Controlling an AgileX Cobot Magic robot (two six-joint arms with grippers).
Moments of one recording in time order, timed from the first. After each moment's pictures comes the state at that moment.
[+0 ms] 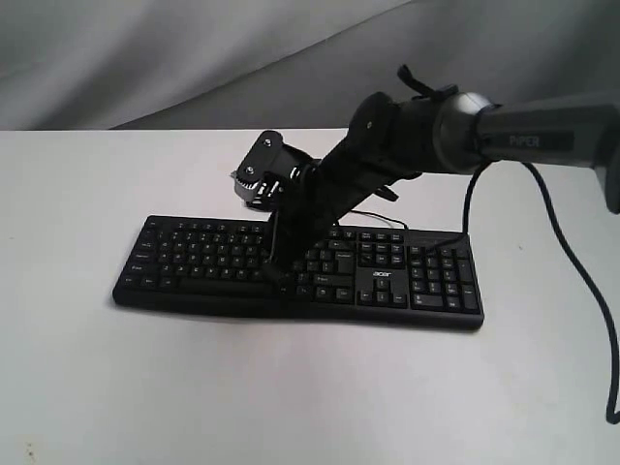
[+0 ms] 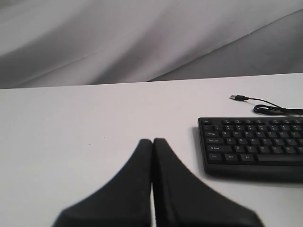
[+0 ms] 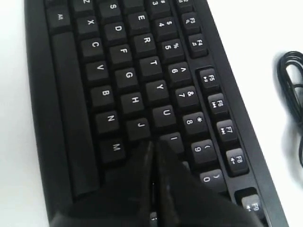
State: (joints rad) left arm 0.10 0.00 0.00 0.12 0.27 -0.07; right arm 0.55 2.21 -1.57 0.63 0.61 -1.14
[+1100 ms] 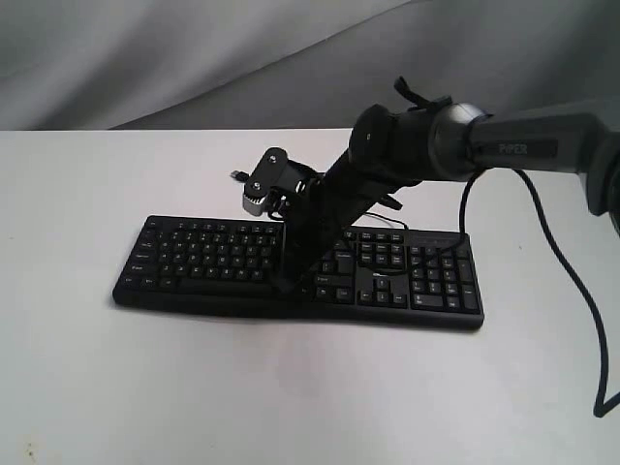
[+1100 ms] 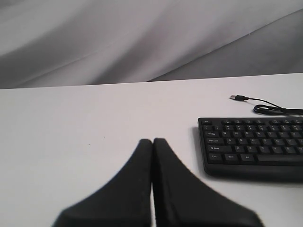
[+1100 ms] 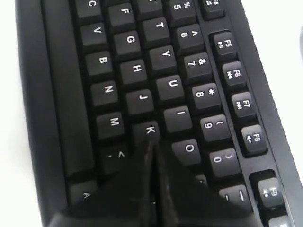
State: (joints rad) left arm 0.10 0.00 0.00 0.12 0.27 -0.07; right arm 0.54 2.24 -1.58 0.59 0.65 -1.12
